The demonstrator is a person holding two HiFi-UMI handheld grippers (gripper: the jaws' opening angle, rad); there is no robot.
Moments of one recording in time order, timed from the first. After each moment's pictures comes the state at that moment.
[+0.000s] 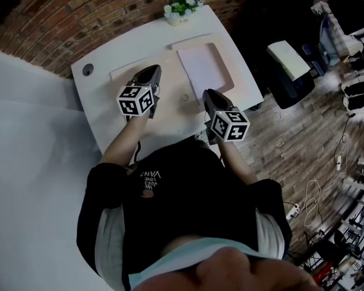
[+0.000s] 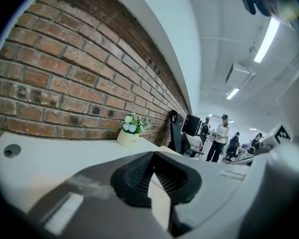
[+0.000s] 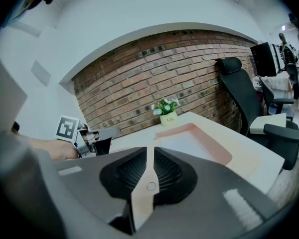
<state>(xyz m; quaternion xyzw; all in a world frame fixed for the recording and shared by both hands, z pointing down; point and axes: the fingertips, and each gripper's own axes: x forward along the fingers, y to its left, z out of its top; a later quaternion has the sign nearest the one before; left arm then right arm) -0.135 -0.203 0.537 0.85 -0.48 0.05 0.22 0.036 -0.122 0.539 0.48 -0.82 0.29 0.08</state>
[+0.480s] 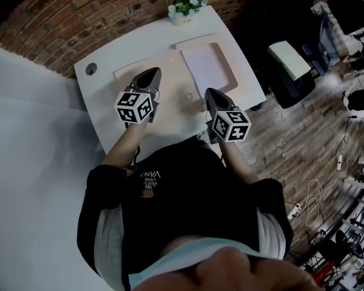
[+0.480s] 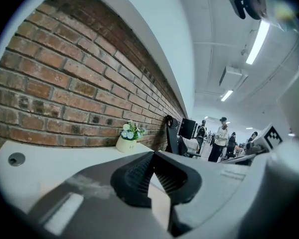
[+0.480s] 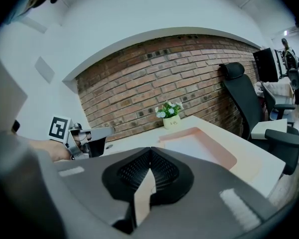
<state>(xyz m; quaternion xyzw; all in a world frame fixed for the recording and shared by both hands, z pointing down) -0.148 -0.178 0.512 0.86 -0.47 0.03 0.19 0.022 -0.118 0.528 0.48 -0.83 0.26 0.08</state>
